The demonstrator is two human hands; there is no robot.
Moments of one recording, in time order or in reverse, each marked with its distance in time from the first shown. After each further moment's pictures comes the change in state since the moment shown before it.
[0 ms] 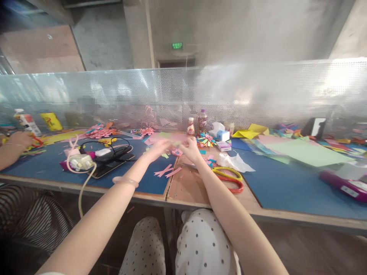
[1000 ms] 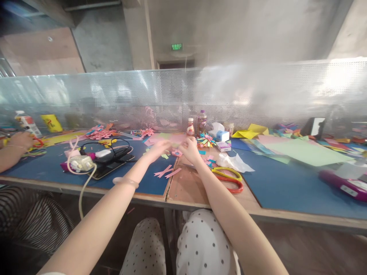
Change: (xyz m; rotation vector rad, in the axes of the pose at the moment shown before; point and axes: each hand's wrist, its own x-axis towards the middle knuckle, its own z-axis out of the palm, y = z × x) left_hand -0.002 0.003 0.000 0.085 0.033 -0.003; right_hand -0.001 0.000 0.002 -0.064 0.028 -0.077
